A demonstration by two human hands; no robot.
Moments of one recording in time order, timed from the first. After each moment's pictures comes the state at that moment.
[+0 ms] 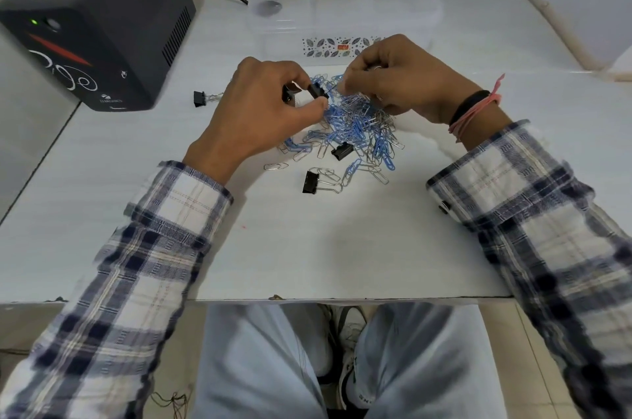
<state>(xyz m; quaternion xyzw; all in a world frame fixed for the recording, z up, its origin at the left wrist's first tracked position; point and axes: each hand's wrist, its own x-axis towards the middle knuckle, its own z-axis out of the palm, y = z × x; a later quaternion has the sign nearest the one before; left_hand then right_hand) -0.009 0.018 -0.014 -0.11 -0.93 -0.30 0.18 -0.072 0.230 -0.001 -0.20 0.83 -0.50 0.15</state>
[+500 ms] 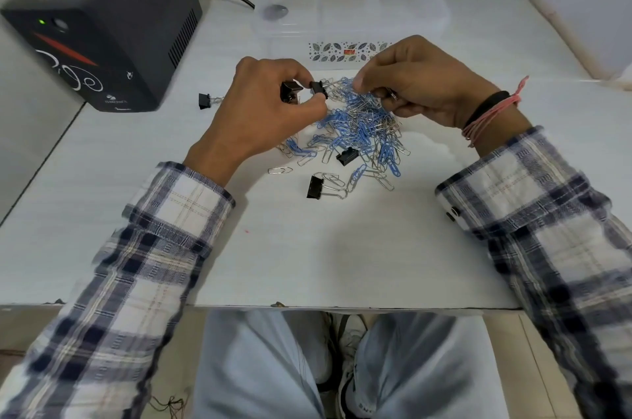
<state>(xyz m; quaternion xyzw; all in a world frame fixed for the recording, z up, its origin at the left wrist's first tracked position) -0.008 0.015 -0.011 -0.11 -0.91 -0.35 0.20 -0.077 0.235 0.001 -0.16 0.79 -0.57 0.18</state>
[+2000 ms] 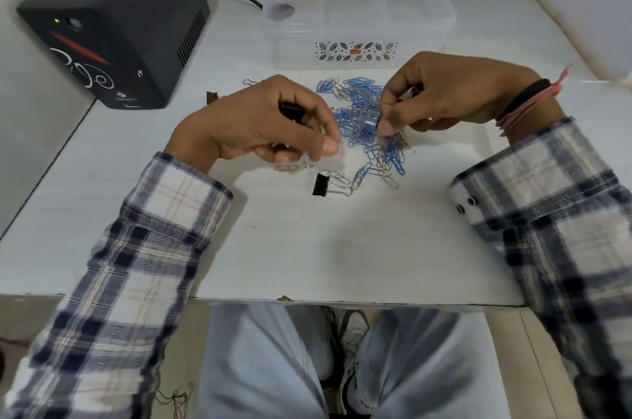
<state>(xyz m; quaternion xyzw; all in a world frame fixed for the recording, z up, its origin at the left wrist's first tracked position) 0.004 -0.007 0.010 -0.17 -0.78 -0.55 -0.25 -0.061 0.257 0.028 -0.24 0.85 -0.36 0.31</state>
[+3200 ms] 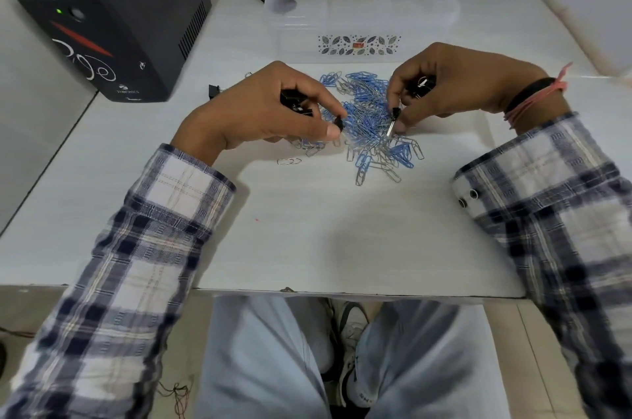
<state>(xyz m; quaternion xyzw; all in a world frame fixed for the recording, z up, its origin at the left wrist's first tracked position) 0.002 -0.009 0.006 -0.17 -0.84 -0.50 -0.15 -0.077 0.271 0.013 -0.29 0.87 -0.33 0.23</state>
